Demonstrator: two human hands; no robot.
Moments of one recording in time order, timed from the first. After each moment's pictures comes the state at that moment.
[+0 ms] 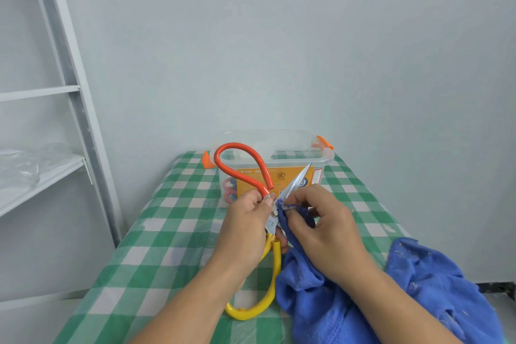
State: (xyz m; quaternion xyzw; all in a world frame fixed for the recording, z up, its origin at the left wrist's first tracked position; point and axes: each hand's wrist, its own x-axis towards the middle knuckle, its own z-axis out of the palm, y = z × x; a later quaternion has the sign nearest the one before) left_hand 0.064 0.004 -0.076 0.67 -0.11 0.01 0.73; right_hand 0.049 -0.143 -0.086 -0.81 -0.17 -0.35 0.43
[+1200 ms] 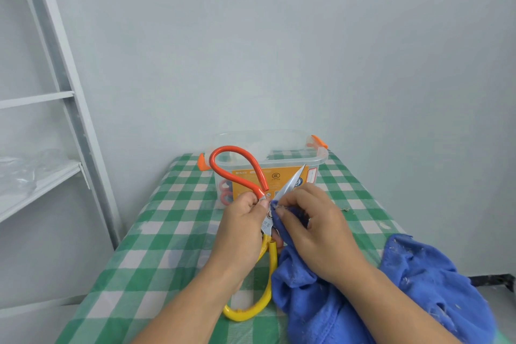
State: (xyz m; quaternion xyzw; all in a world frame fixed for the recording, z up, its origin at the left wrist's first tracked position) left_hand 0.066 0.000 -0.081 0.68 -0.11 0.03 0.72; right_hand 0.047 -0.142 -0.085 -0.82 -0.20 -0.35 0.39
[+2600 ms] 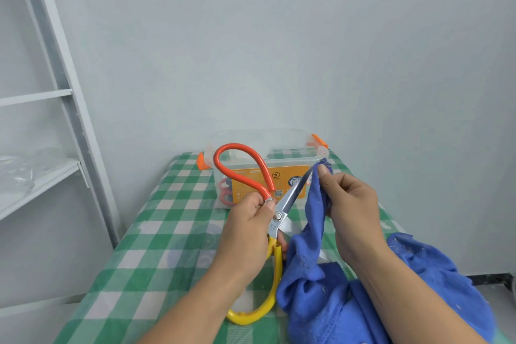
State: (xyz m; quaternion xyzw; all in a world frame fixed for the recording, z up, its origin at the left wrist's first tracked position) left_hand 0.059 -0.006 -0.081 0.70 -0.13 0.04 0.70; right_hand 0.060 -0.161 -0.065 -0.61 0.00 -0.26 0.75
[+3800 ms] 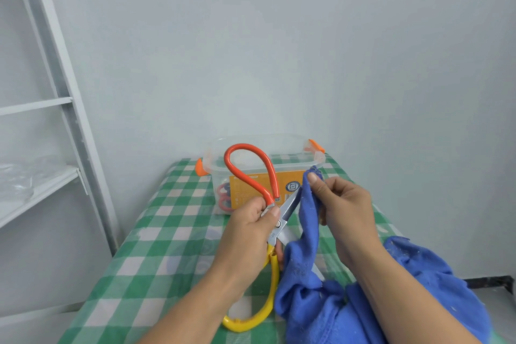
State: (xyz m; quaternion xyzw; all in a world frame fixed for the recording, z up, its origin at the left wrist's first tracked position) left_hand 0.052 -0.003 -0.073 0.69 -0.17 0.01 0.70; right_hand 0.061 -0.164 -0.063 -0.65 -0.02 -0.25 0.72
